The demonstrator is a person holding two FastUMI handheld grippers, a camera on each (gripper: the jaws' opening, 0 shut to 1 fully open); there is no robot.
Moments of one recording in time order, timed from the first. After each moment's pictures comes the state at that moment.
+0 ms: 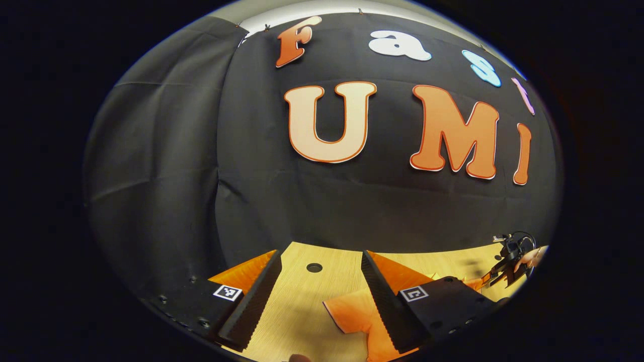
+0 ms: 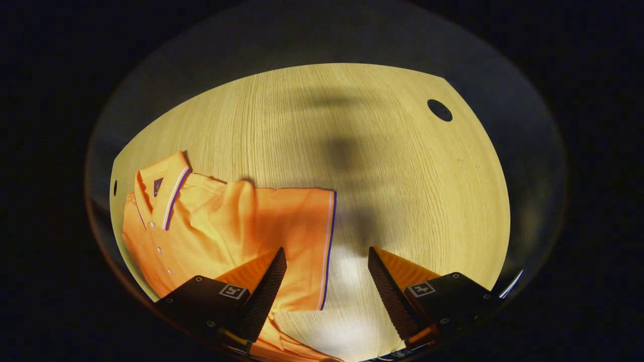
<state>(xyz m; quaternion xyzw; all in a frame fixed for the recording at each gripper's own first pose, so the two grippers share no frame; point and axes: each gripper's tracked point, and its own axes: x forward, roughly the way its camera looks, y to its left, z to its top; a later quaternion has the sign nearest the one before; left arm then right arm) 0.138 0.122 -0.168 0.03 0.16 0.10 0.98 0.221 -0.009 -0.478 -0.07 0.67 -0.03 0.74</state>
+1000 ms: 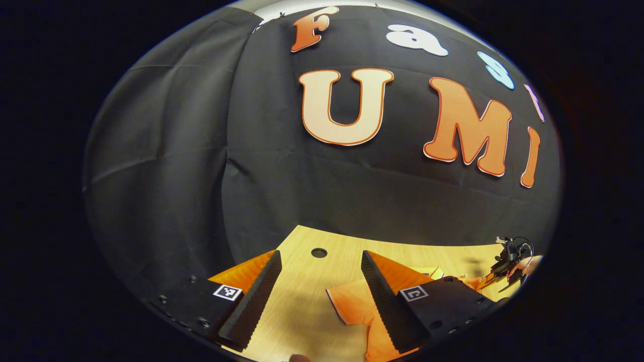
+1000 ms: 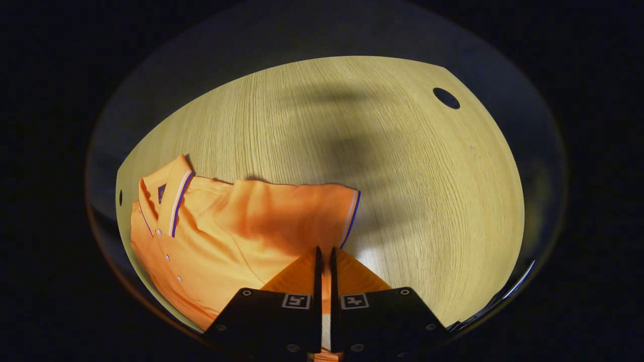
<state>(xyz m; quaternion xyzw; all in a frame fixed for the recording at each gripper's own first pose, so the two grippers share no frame) 0.128 0.142 -0.194 0.01 0.20 0.12 0.97 0.215 0.006 -0.485 -0.03 0.67 -0.04 0.74</state>
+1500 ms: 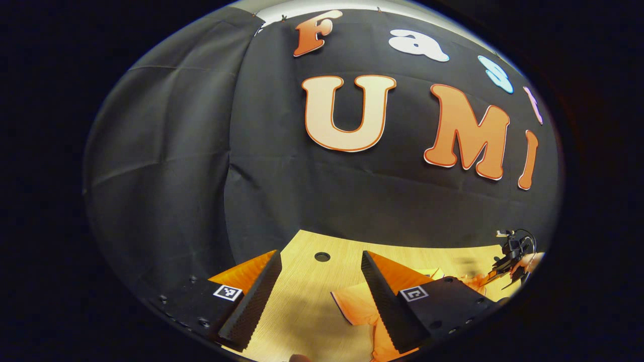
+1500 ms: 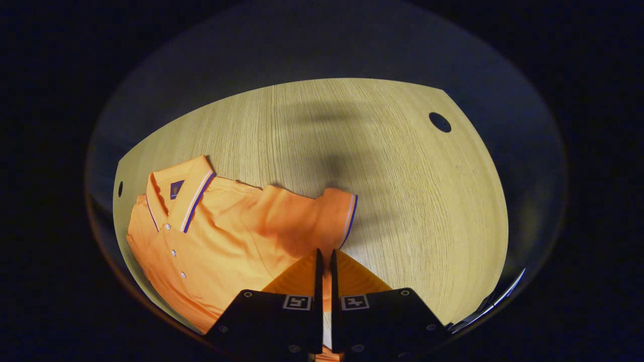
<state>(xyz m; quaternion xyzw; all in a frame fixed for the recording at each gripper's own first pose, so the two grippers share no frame) 0.114 0.163 -0.178 0.00 0.18 0.11 0.98 0.221 0.027 -0.444 -0.08 0.62 -0.03 0.78</state>
